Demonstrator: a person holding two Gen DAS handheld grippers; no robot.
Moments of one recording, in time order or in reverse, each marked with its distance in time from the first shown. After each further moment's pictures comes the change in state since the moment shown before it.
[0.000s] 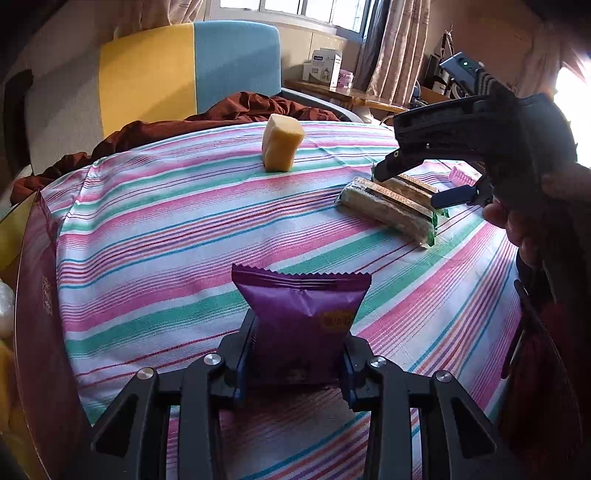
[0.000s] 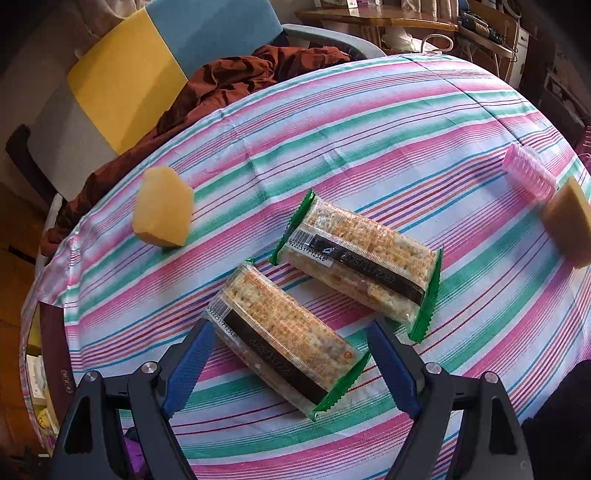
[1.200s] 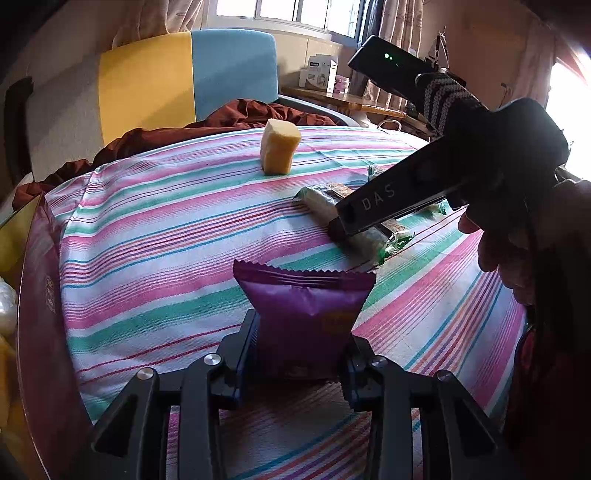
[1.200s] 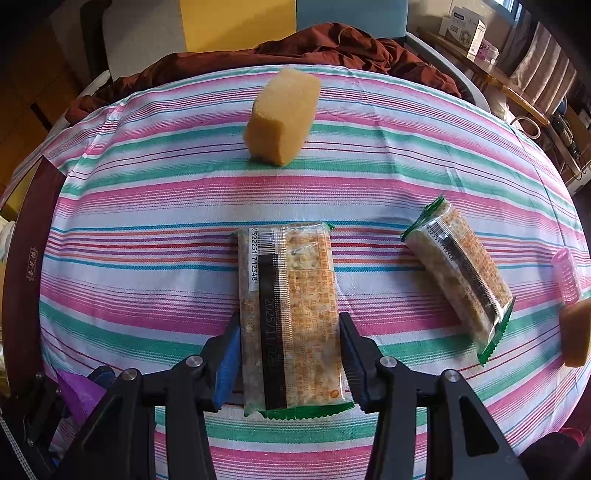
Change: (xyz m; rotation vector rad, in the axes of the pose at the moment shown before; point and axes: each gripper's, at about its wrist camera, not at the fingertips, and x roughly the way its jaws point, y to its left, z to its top) left arm -0.005 -0.002 -0.006 0.022 -0.027 0.007; right arm 0.021 0.078 -0.038 -0.460 0.066 -0.075
